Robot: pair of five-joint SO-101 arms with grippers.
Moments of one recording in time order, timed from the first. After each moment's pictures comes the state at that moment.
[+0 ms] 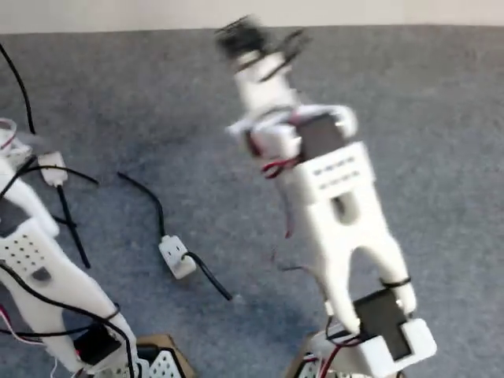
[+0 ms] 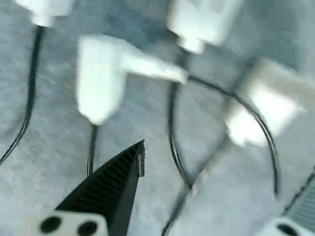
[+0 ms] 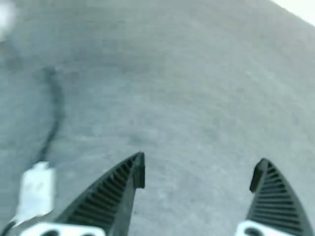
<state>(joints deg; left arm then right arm) -41.5 43.6 -55.1 100.7 -27.6 -25.7 -8.1 -16.3 80.0 10.1</state>
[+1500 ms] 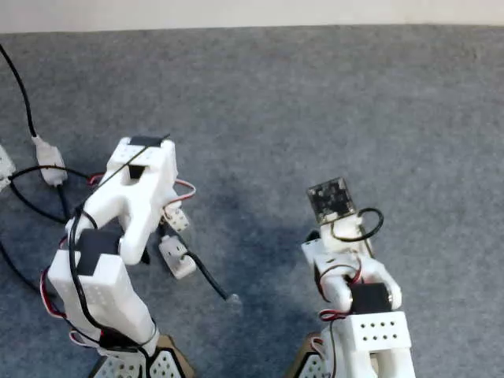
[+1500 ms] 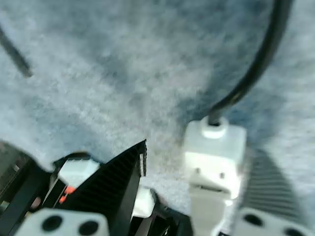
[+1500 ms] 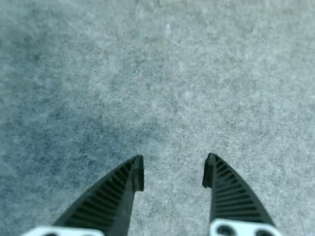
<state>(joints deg) -1.4 15.7 18.1 85.9 1.5 -10.0 -76.4 82.0 48.5 18.2</state>
